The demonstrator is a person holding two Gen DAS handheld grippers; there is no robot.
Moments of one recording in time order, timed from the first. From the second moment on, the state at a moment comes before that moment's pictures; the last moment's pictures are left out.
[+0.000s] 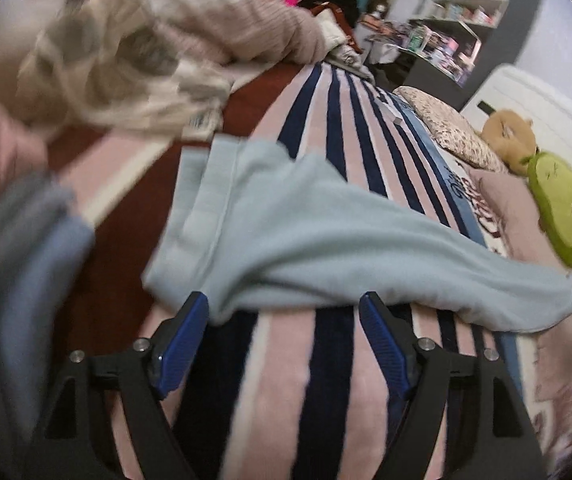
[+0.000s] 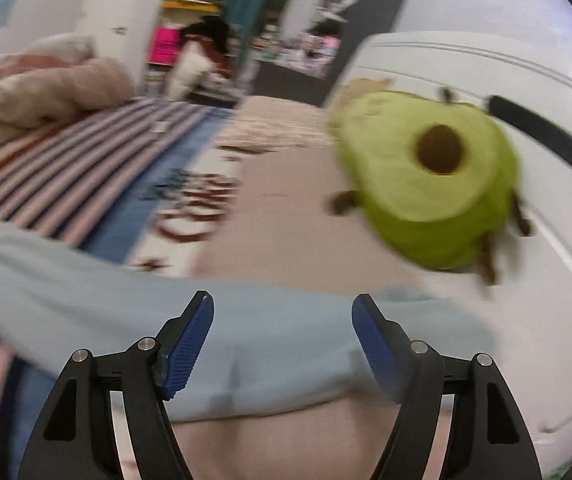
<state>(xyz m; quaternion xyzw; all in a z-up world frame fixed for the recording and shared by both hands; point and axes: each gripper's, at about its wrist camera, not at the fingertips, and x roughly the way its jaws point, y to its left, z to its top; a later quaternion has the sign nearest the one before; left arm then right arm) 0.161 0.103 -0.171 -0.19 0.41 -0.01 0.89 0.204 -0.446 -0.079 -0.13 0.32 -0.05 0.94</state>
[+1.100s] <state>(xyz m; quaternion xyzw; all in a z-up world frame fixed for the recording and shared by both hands) 0.252 0.121 -0.188 -0.18 0.36 0.05 0.91 0.141 -0.371 -0.182 -0.04 0.39 0.05 0.92</state>
